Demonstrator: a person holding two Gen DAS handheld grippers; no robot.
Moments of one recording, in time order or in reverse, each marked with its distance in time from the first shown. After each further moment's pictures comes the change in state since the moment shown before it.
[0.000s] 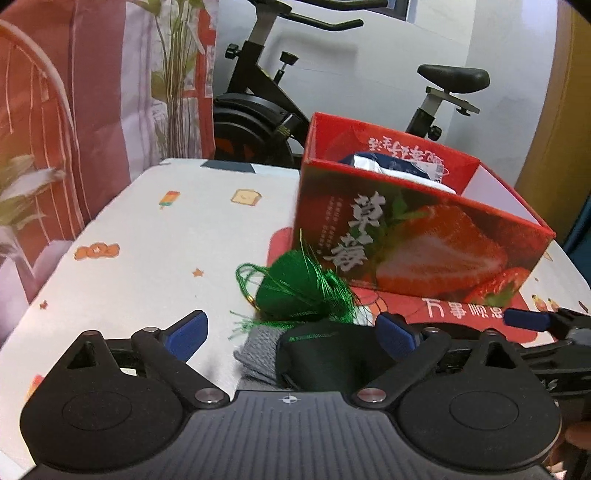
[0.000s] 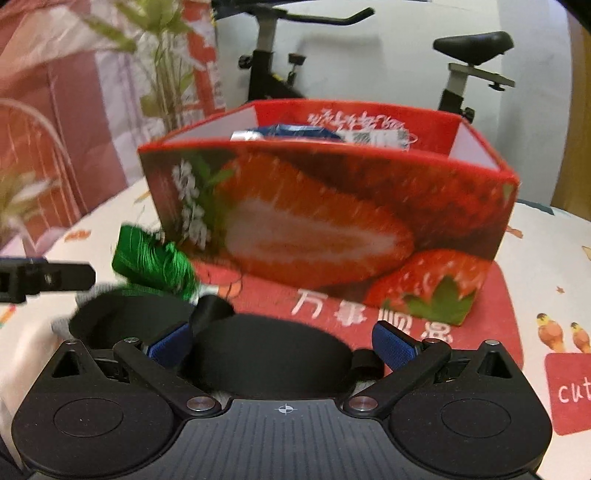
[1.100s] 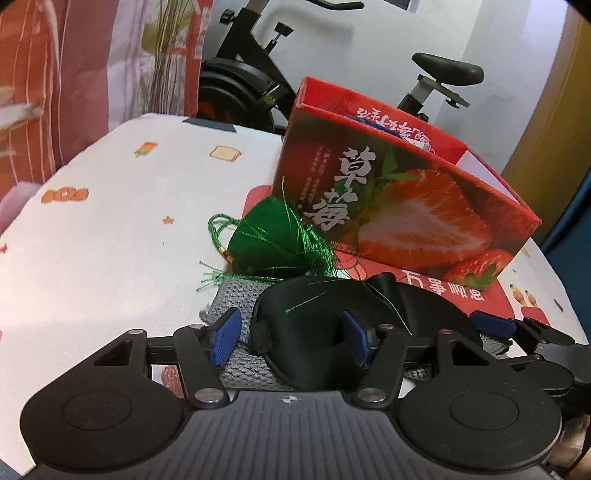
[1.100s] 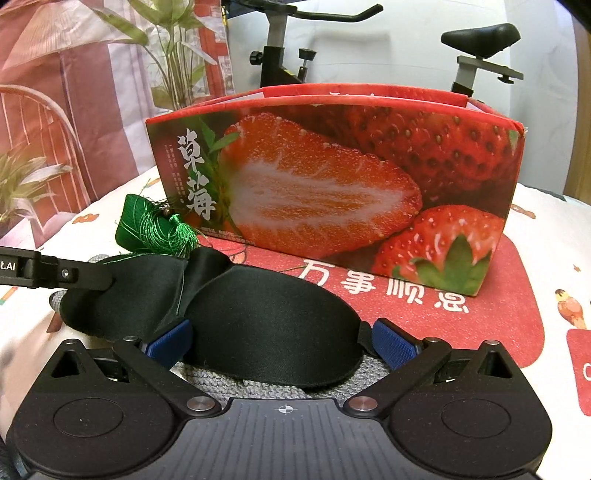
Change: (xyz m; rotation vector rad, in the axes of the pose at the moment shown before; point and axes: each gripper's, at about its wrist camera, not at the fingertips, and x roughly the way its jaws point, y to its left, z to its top) left arm 0.020 0.005 -0.022 -0.080 0.072 -0.115; right arm 0.005 -0.010 -0.025 -0.006 -0.017 0.049
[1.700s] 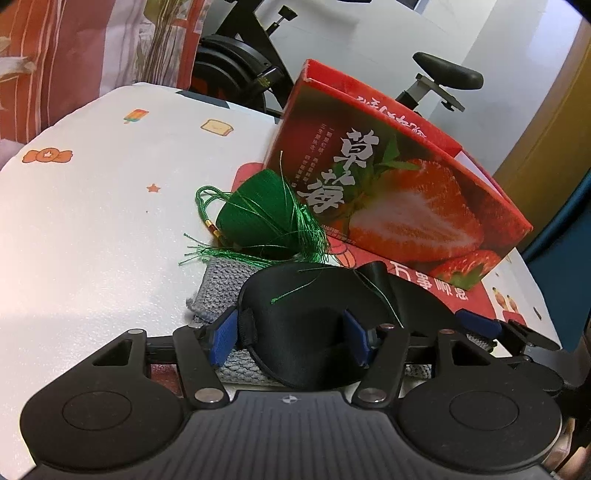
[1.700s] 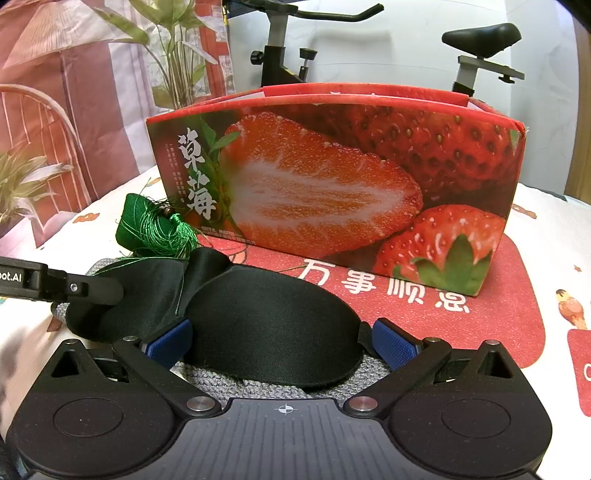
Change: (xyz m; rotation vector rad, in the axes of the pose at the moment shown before) left arm 0.015 0.011 -0.009 -0.079 0.038 -0.090; right arm 0.000 0.000 0.000 0.000 0.002 0.000
